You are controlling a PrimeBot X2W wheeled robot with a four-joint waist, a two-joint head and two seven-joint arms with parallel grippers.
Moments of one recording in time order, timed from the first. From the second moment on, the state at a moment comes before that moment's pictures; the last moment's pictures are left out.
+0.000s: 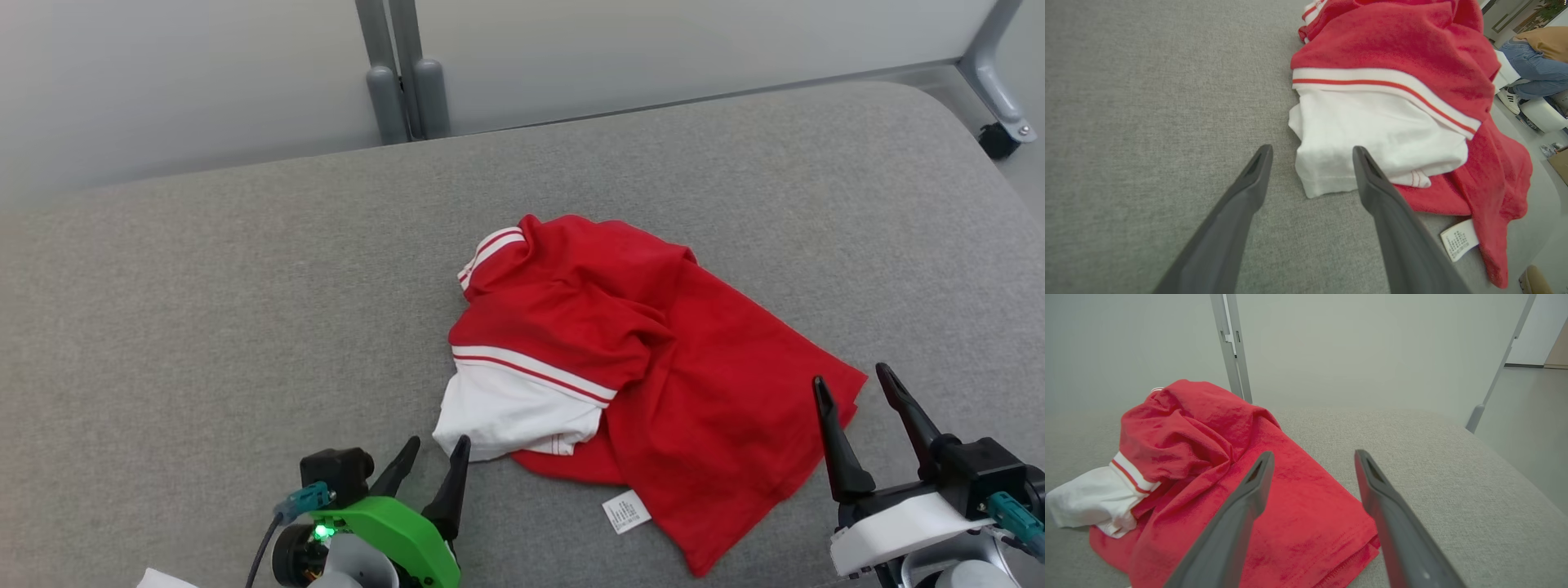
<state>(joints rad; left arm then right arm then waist) -0.19 0.05 -0.41 0.54 -0.58 -0.12 -0.12 0.05 -0.19 0.04 0.10 0.17 0.13 -0.26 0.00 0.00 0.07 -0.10</state>
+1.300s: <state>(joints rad) -0.75 0.55 0.05 -0.27 -0.77 0.11 0.36 0.06 -0.11 0.02 0.13 0.18 0.13 -0.26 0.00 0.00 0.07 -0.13</state>
